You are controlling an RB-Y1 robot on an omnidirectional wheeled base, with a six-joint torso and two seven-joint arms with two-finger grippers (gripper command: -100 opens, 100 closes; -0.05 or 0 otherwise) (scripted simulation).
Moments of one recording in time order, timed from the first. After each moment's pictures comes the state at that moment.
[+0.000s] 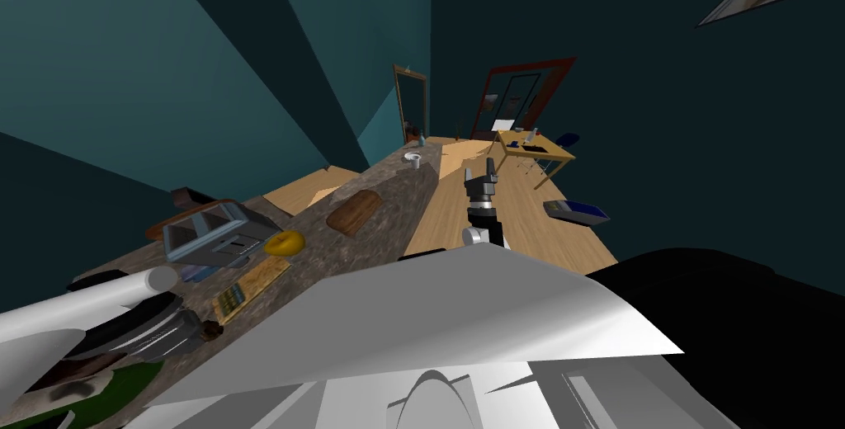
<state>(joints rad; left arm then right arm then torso) 0.10 1.21 0.14 -0.88 0.83 1.44 0.35 0.50 0.04 0.07 -2.21 -0.11 -0.47 -0.14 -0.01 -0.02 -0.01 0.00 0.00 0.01</state>
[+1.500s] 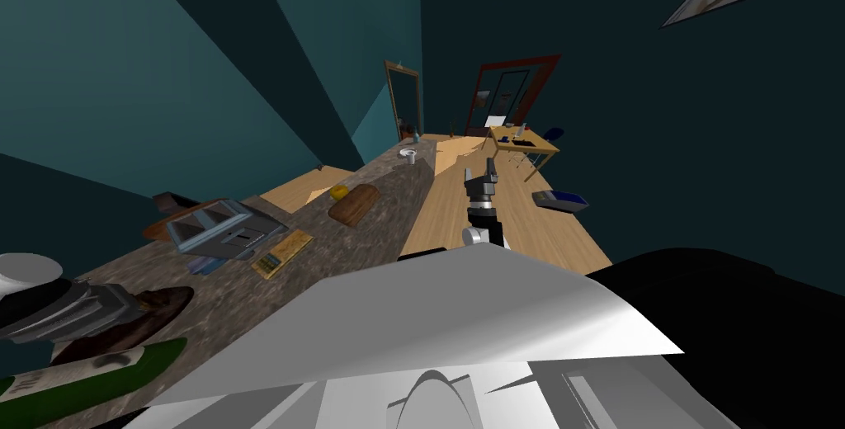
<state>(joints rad) -0.01 1.35 0.29 -0.80 0.81 1.25 0.17 0.50 0.04 0.07 -2.21 -0.11 -0.47 -0.14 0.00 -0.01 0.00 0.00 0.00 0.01</state>
